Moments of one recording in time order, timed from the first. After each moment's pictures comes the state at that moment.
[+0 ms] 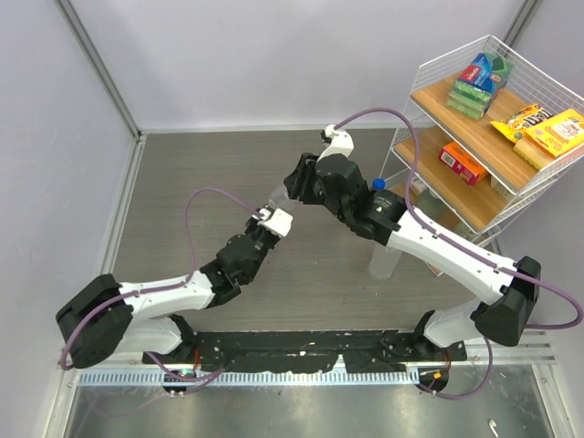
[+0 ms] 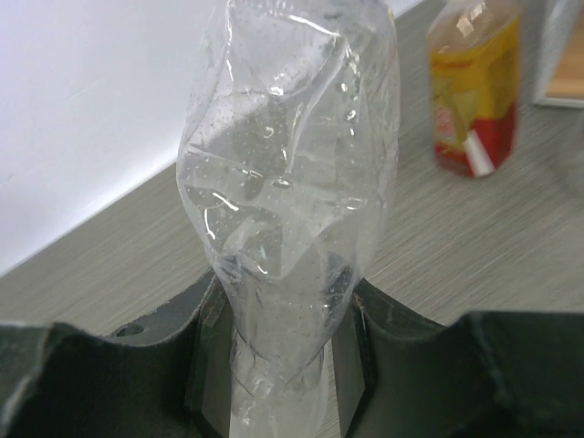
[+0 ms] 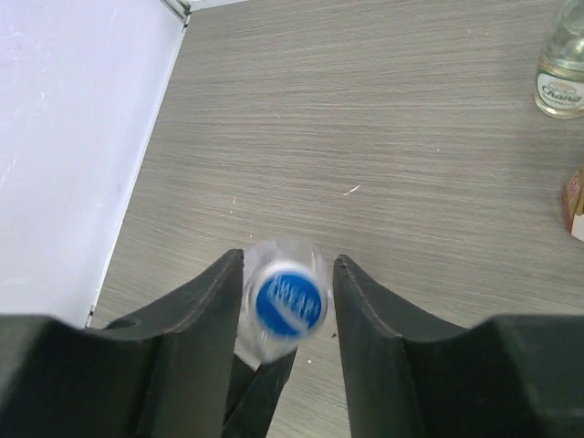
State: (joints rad) left arm -0.95 1.25 0.49 0.76 -0.56 0.39; right arm 0.90 1.40 1.39 -0.37 0.39 0.66
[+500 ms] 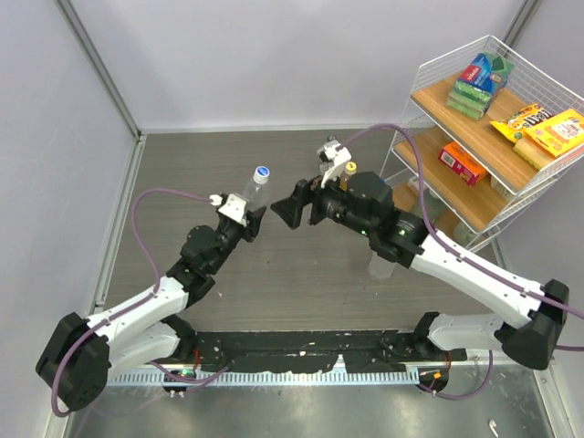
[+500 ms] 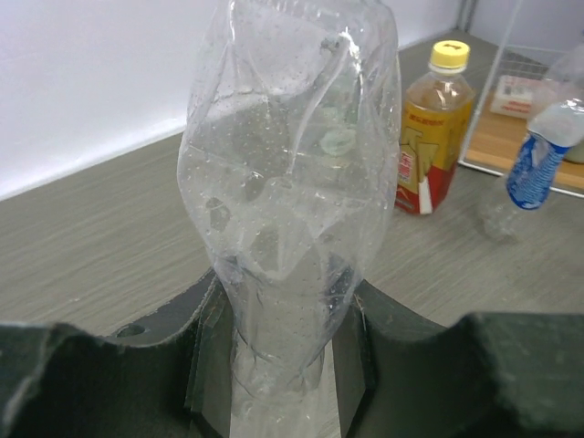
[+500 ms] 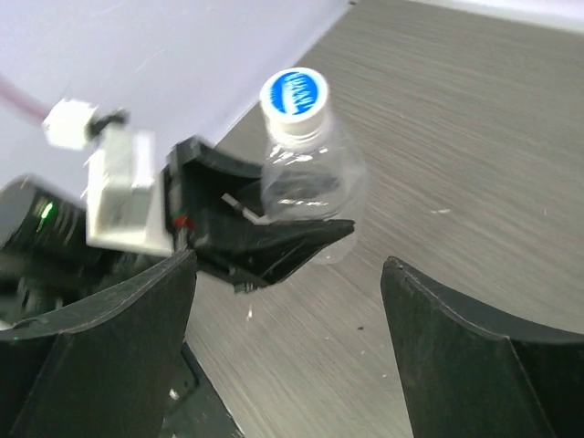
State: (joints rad) left arm -0.67 0.99 0.41 0.65 -0.15 0.10; right arm 0.90 1.23 1.17 -0.11 0.04 0.45
